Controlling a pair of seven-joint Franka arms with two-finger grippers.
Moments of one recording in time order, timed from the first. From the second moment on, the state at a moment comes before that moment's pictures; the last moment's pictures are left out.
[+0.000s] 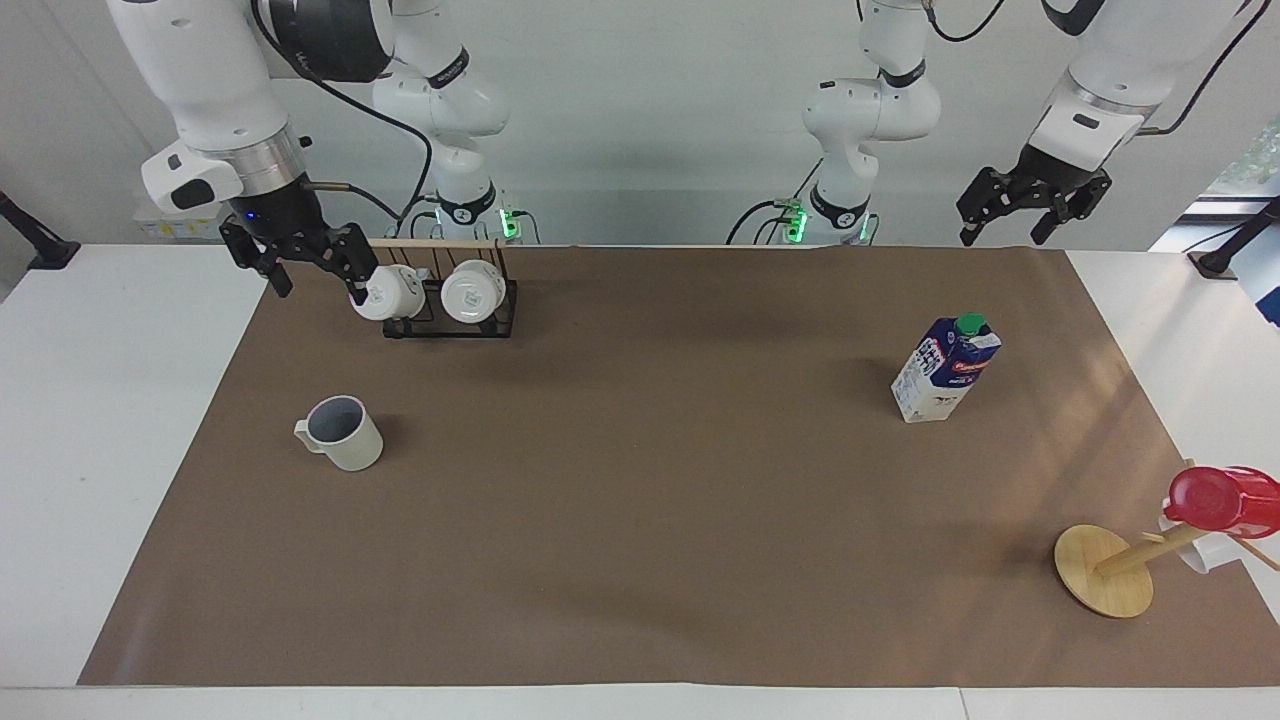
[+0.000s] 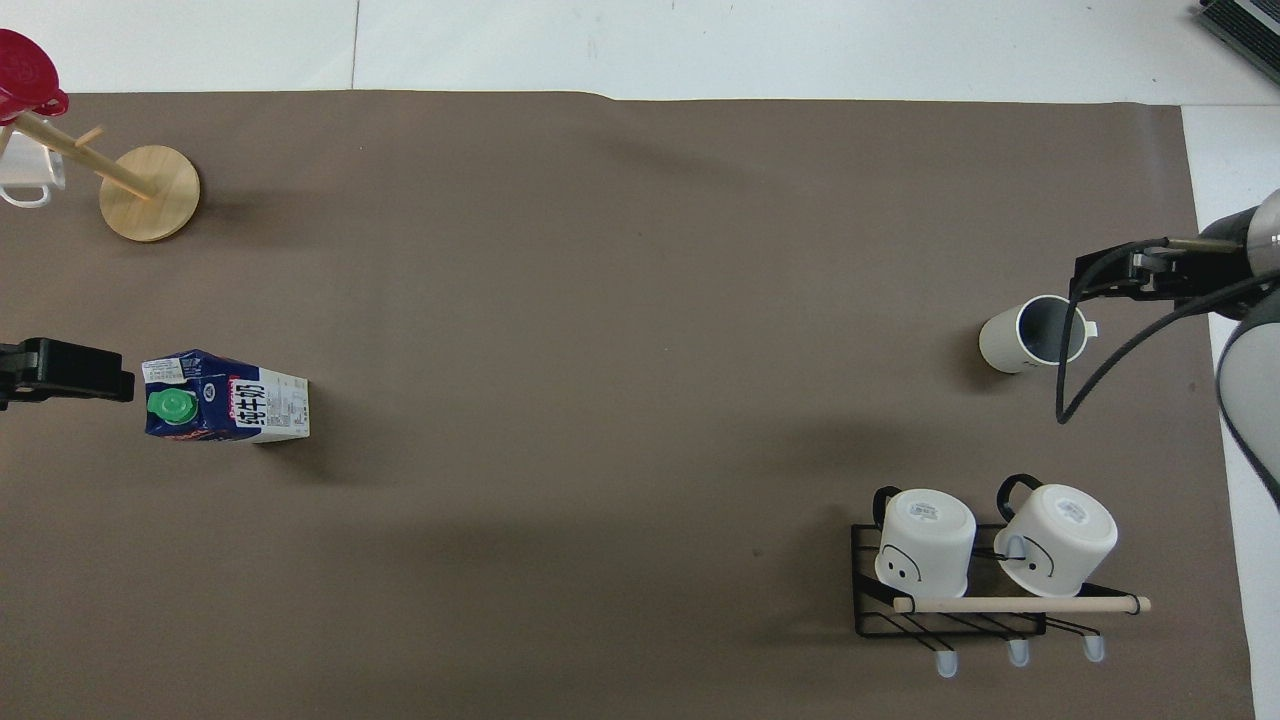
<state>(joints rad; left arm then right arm) -0.10 -0.14 0.05 -1.68 -0.02 1.52 -0.05 -0.17 0.05 0.13 -1.69 -0.02 1.81 0.13</state>
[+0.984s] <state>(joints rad) -0.10 -0.14 0.05 -1.68 -0.02 1.52 -0.06 -0.20 0.22 0.12 -1.97 -0.02 2.26 0.07</state>
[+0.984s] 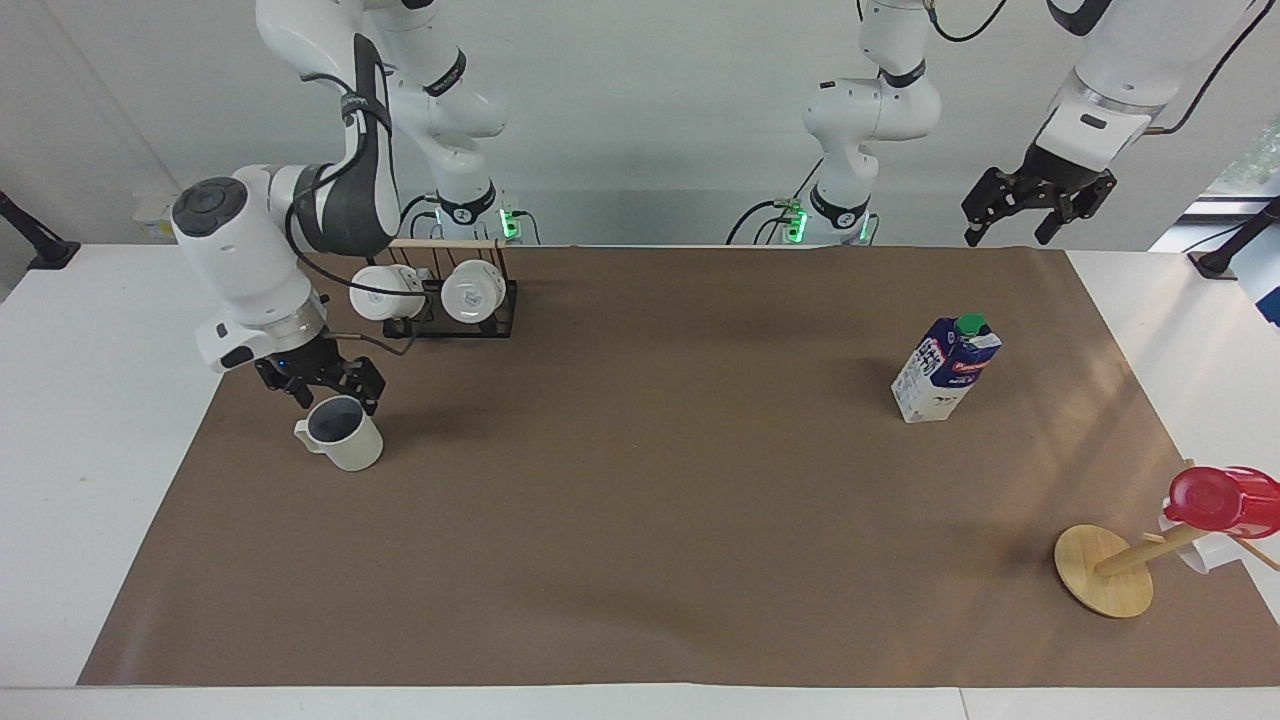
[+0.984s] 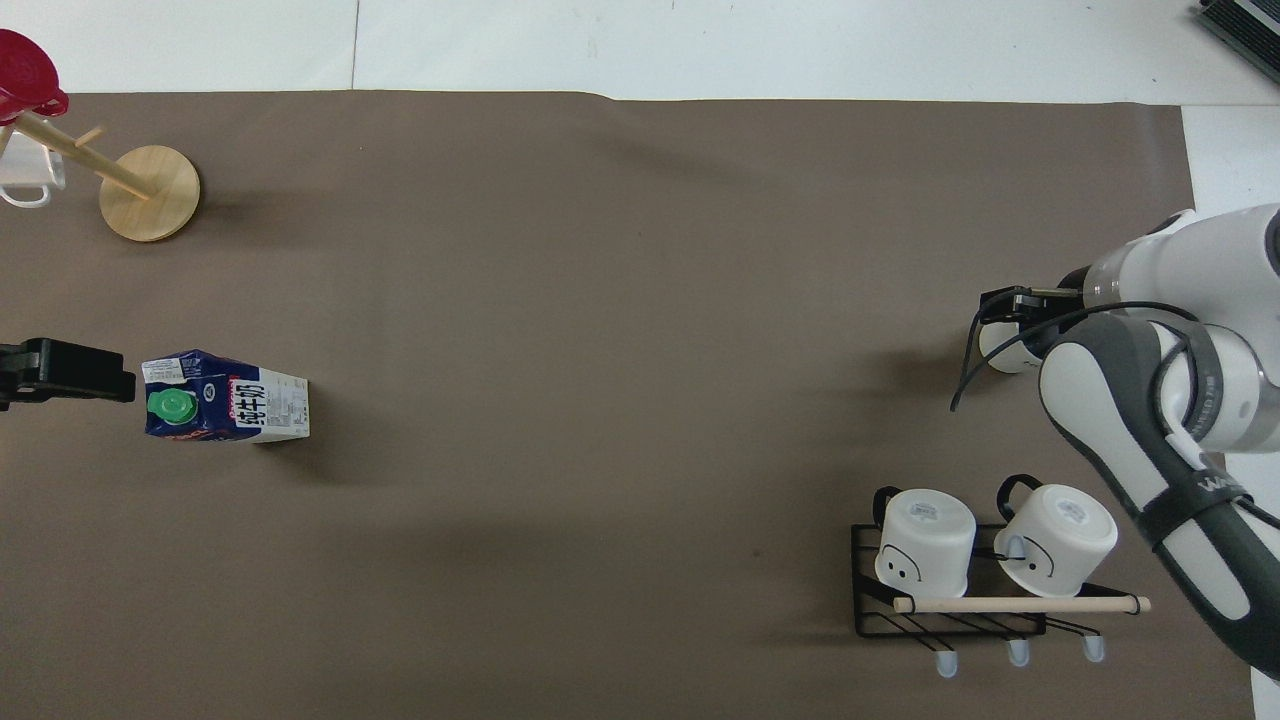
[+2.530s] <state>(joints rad) -0.10 -0.14 0.05 -1.68 -0.02 1.52 -0.06 0.03 0.23 0.14 -1.80 -0.03 2.13 0.10</state>
